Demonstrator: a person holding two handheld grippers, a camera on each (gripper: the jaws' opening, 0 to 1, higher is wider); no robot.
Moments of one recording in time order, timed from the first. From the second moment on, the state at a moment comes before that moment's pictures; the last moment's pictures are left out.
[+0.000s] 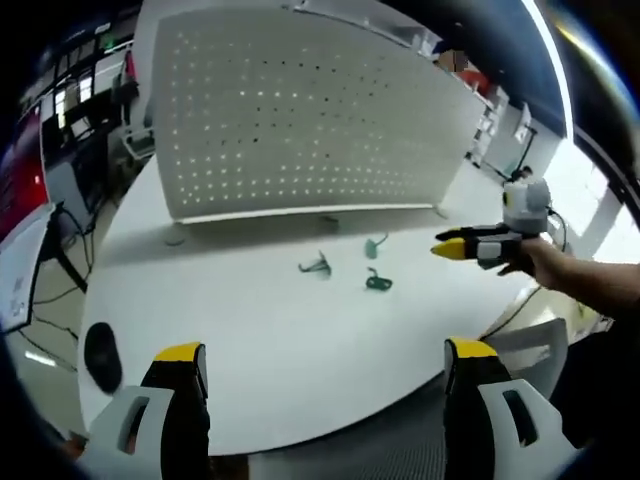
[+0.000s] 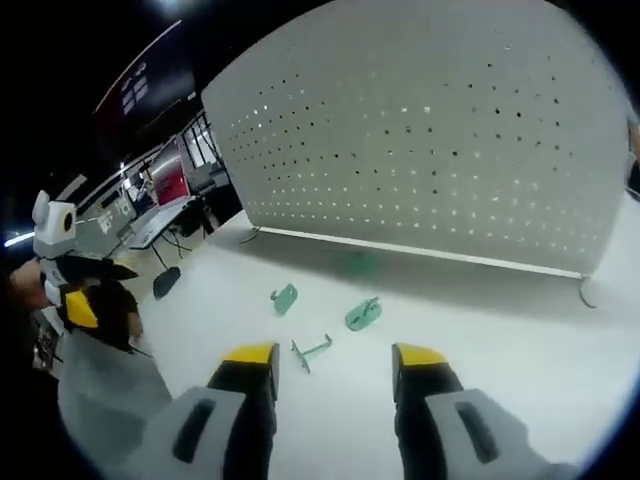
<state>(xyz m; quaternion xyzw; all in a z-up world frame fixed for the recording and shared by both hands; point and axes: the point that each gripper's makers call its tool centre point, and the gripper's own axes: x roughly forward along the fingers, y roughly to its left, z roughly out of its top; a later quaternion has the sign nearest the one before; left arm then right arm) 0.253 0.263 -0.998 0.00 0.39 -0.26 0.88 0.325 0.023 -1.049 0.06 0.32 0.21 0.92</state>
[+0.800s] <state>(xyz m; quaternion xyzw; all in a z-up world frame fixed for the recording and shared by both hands) 0.250 0.251 -1.005 -0.01 0.40 -0.28 0.87 0.399 0.036 -1.114 0.12 0.40 0.16 0.89</state>
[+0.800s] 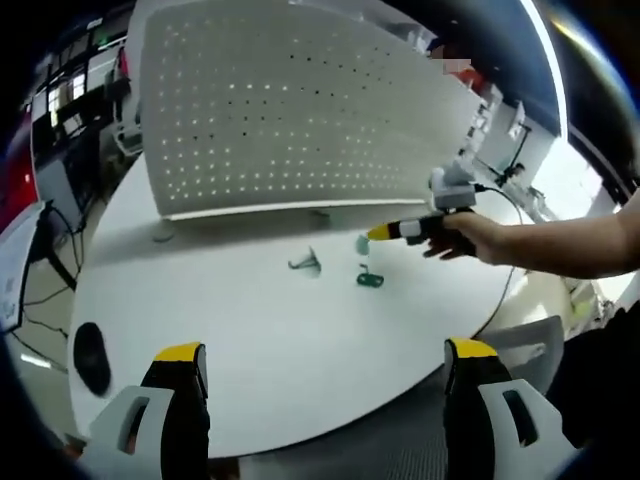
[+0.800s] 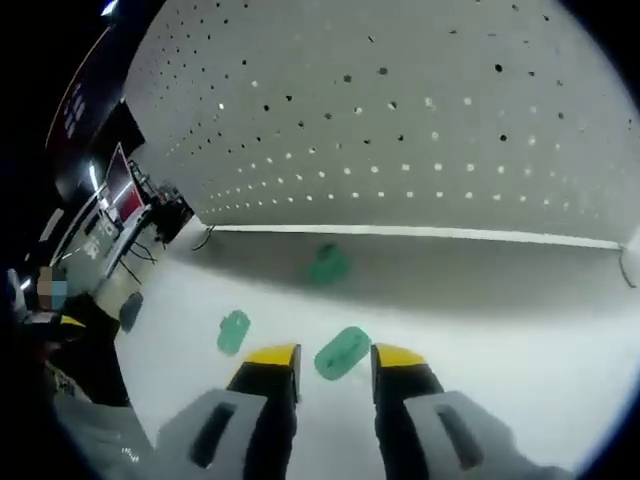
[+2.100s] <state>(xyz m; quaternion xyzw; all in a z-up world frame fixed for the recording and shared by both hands) 0.270 0.263 -0.982 -0.01 0.38 -0.28 0.88 0.415 0.031 -1.071 0.11 0.37 0.15 0.91</state>
